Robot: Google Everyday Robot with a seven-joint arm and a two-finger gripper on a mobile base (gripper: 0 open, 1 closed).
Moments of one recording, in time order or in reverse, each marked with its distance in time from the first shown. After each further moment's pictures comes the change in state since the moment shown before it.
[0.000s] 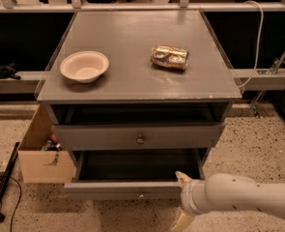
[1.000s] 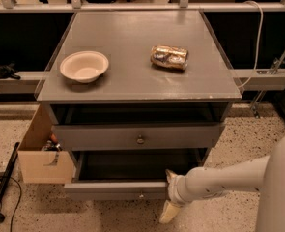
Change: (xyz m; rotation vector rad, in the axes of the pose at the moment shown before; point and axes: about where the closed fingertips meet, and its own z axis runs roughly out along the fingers) arm 0.007 -0.028 0.109 -0.046 -0.006 0.024
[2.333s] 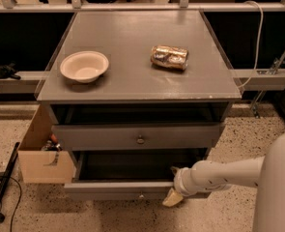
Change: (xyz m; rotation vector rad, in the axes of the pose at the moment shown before) arm 0.028 -0.047 0.014 0.058 -0.004 0.089
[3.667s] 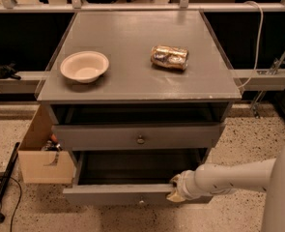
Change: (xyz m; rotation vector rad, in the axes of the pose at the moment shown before) arm 0.005 0.013 -0.021 0.006 0.017 -0.011
